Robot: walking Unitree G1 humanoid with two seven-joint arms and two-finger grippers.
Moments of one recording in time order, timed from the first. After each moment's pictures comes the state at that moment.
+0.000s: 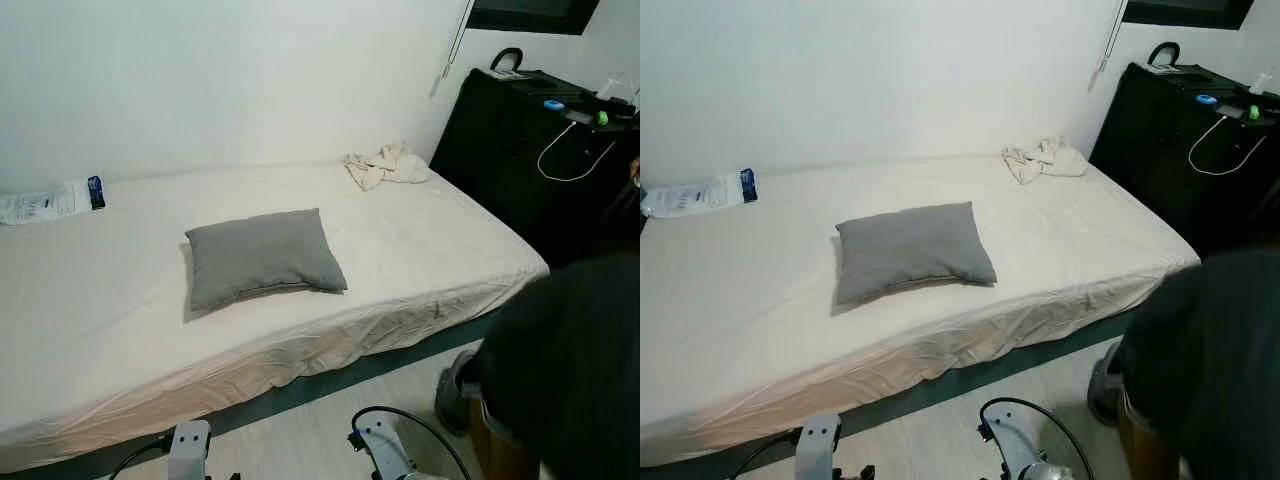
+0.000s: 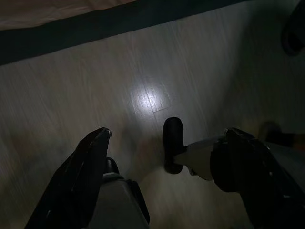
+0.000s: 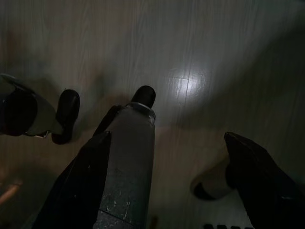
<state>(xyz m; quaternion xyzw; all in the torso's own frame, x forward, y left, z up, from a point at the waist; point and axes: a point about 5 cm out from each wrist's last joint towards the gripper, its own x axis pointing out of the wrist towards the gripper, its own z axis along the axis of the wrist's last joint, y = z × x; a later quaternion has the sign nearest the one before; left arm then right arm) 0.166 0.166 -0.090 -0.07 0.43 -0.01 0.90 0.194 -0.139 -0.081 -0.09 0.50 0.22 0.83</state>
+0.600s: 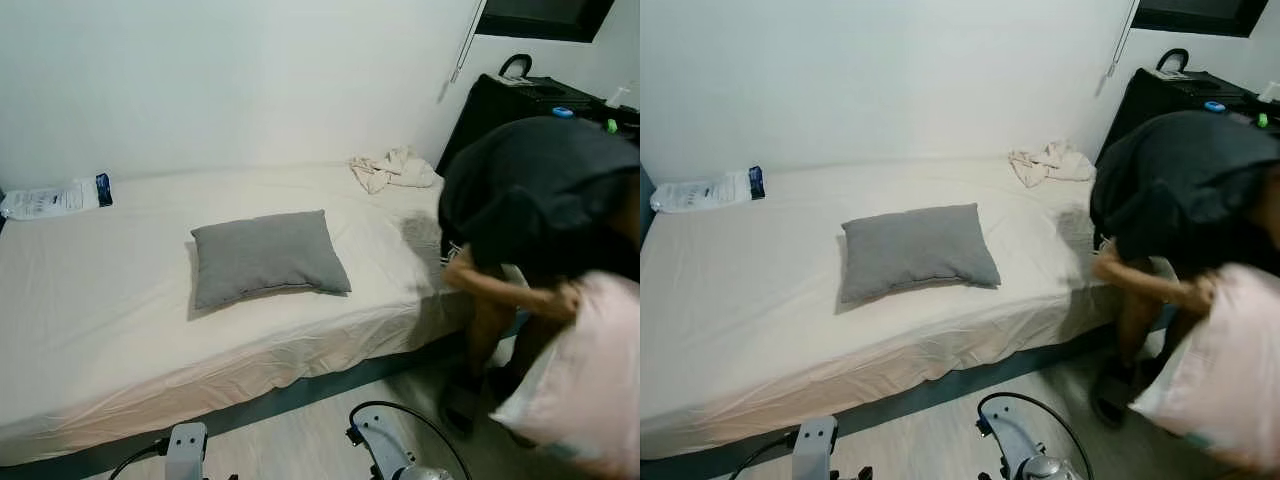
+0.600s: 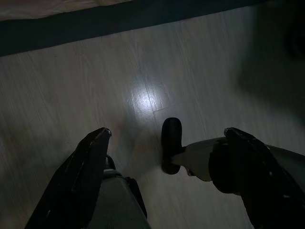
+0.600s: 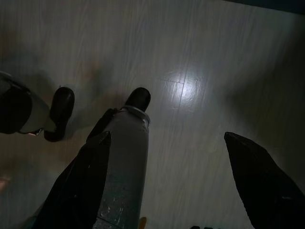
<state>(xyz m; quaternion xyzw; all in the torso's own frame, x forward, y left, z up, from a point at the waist) 0.164 0.166 -0.091 -0.08 0.43 0.00 0.90 0.201 -0.138 -0.077 -0.11 0.50 0.23 0.83</state>
